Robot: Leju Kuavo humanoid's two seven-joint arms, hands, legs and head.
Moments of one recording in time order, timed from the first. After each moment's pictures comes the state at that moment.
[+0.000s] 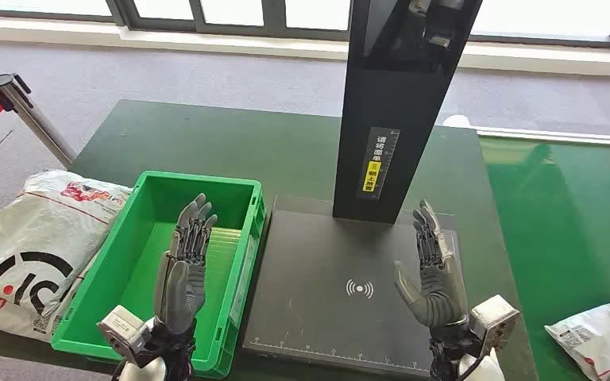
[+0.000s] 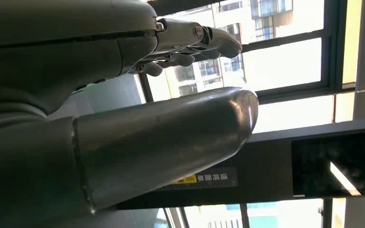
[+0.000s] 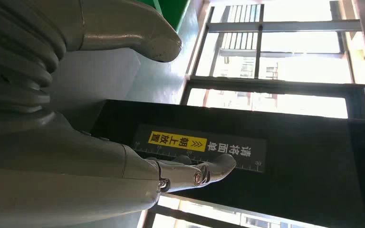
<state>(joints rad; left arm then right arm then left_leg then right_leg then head) 0.13 -0.22 -0.16 -1.63 -0.12 -0.10 -0.68 0.08 0.15 0.01 -1.62 0.05 0.28 -0.61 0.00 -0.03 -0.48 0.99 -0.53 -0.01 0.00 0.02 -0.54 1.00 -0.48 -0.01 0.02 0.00</state>
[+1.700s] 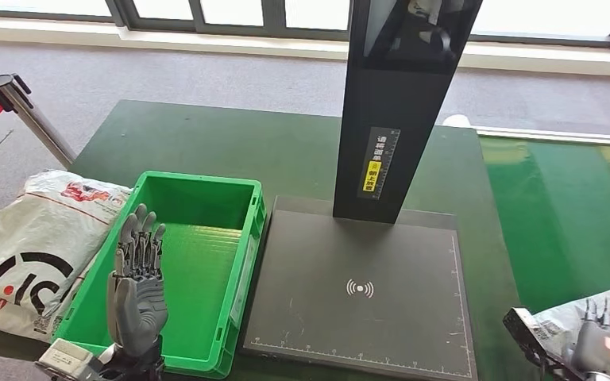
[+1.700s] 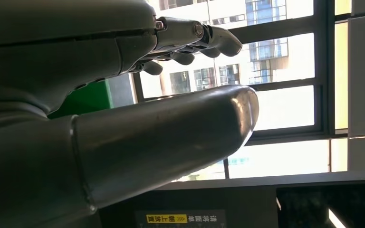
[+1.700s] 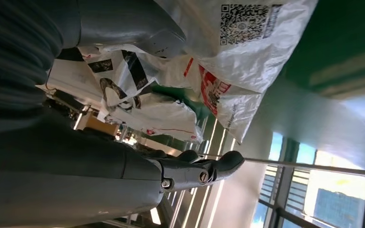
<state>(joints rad) 0.26 -0.23 -0.09 -1.81 -0.11 -0.05 -0.68 0.11 -0.06 -0.55 -1.42 1.45 -0.14 -0.02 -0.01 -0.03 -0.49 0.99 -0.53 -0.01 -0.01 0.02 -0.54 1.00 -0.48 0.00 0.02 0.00</state>
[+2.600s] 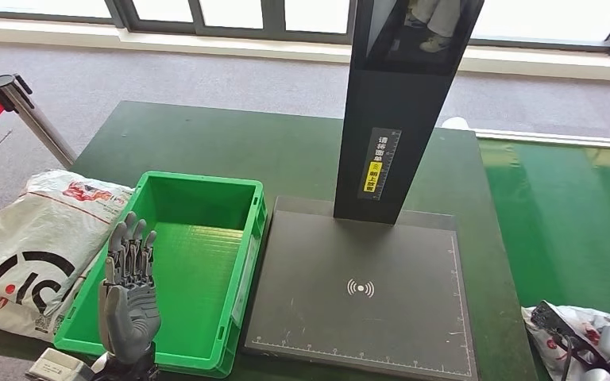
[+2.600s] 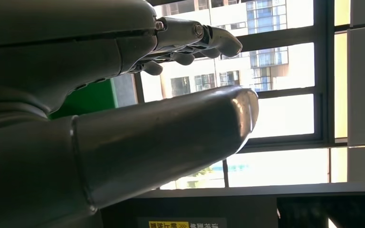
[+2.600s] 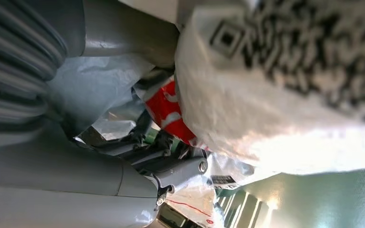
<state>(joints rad) 0.29 -0.21 -0.09 -1.81 -0.08 -0.02 -0.70 -0.21 -0.33 -0.60 -0.65 1.39 -0.08 0.05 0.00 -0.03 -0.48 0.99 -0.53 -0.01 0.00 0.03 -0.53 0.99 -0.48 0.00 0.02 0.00</state>
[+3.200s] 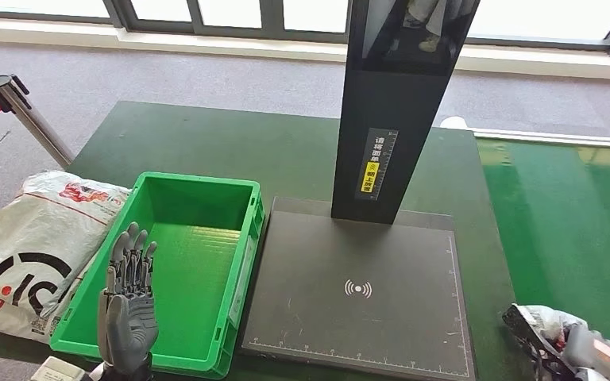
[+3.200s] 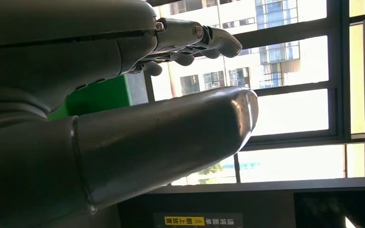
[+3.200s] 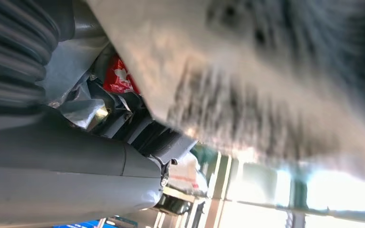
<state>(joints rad) 0.34 -0.17 -0.10 -1.82 -0.07 0.00 -0.70 -0.01 -0.12 -0.54 -1.10 1.33 -0.24 -0.04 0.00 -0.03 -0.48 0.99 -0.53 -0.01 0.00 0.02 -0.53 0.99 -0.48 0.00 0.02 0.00</state>
